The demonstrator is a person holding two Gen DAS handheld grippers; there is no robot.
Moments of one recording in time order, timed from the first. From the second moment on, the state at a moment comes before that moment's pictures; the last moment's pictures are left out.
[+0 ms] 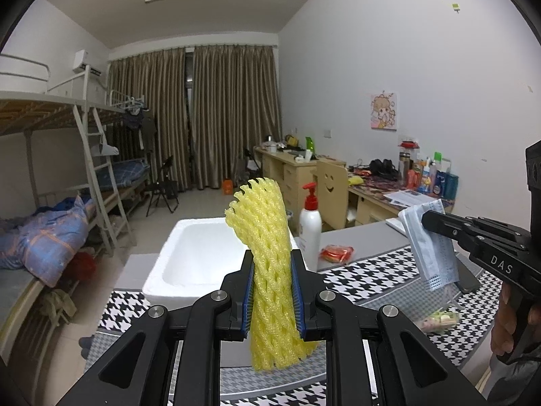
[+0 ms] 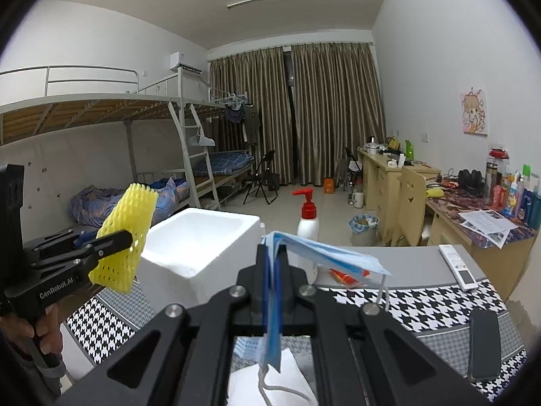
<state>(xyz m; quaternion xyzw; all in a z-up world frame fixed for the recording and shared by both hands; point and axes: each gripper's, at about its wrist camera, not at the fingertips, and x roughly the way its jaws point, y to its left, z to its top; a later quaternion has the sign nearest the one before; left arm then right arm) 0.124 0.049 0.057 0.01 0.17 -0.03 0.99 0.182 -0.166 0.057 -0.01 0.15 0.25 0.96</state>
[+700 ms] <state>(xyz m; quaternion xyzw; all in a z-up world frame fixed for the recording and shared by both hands) 0.129 0.090 0.062 -0.01 0.16 0.02 0.99 0.199 -0.110 0.073 -0.05 0.14 0.30 0.94</state>
